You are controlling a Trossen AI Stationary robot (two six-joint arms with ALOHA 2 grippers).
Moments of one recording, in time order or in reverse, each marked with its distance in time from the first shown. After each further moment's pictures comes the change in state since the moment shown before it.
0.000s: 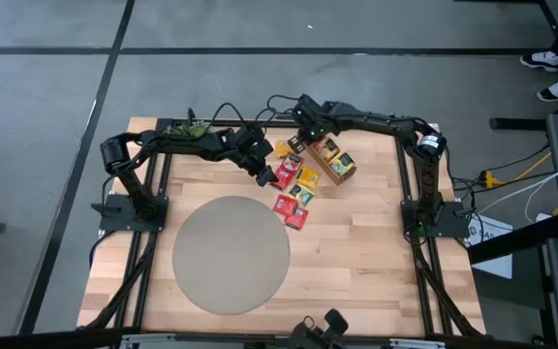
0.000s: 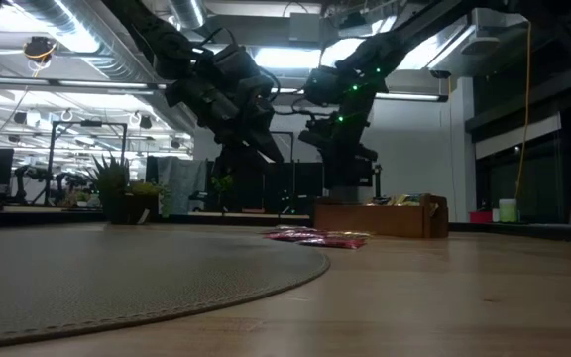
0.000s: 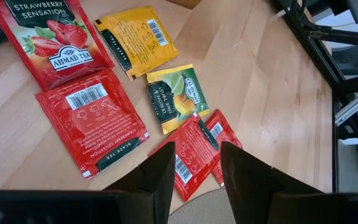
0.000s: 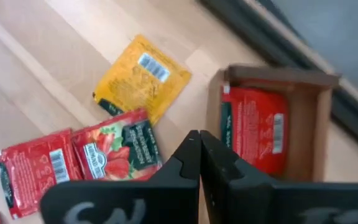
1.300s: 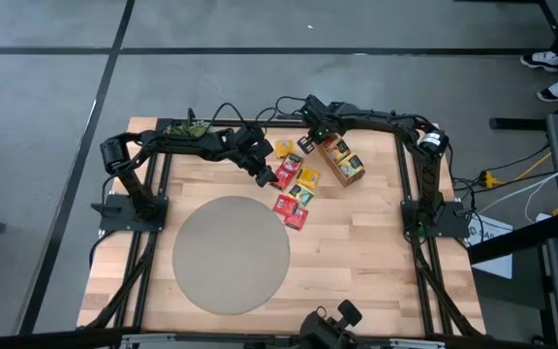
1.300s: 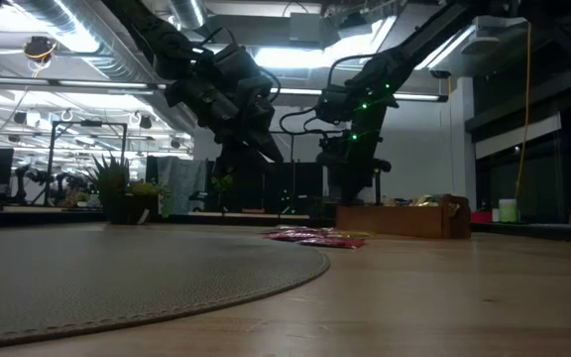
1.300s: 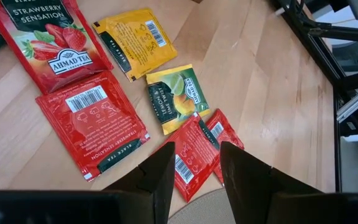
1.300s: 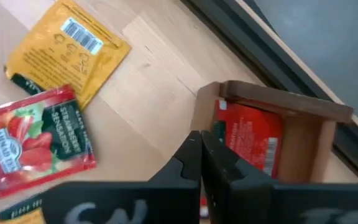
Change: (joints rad) left arm 0.000 0.000 0.000 0.000 -0.001 0.022; right arm -0.064 -0.003 -0.094 0.032 0.067 -0.098
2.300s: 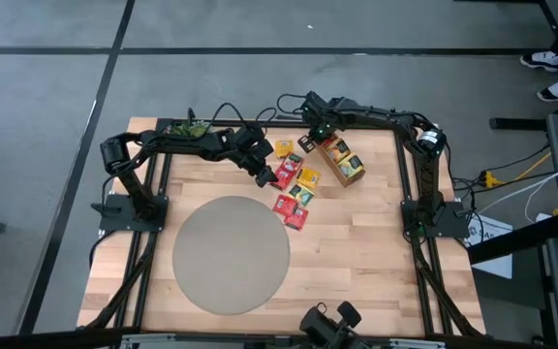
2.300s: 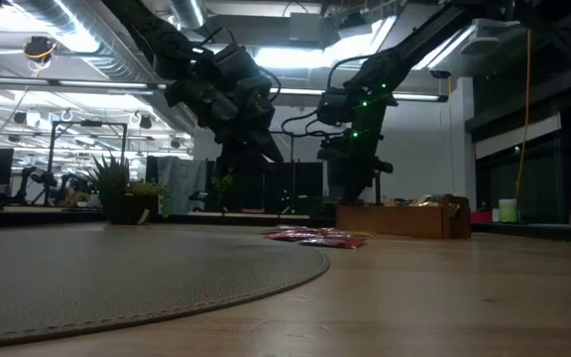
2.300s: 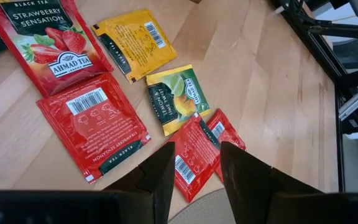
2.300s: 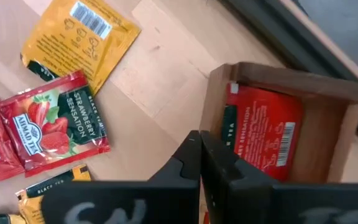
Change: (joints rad) left arm 0.000 0.000 0.000 0.000 -0.001 0.018; right arm -0.027 0.028 0.061 -0.104 -0.107 0.023
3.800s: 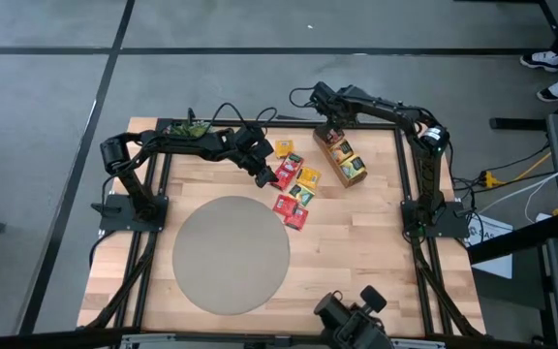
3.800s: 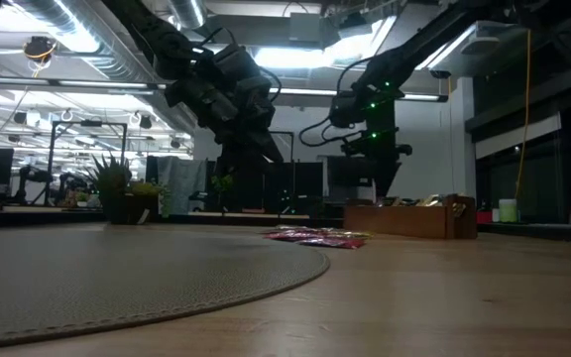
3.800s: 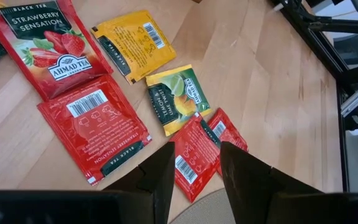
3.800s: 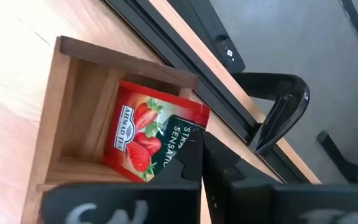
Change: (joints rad) left arm 0.000 0.000 0.000 -0.001 0.000 0.026; right arm -0.089 0.000 0.071 -0.204 0.302 -0.161
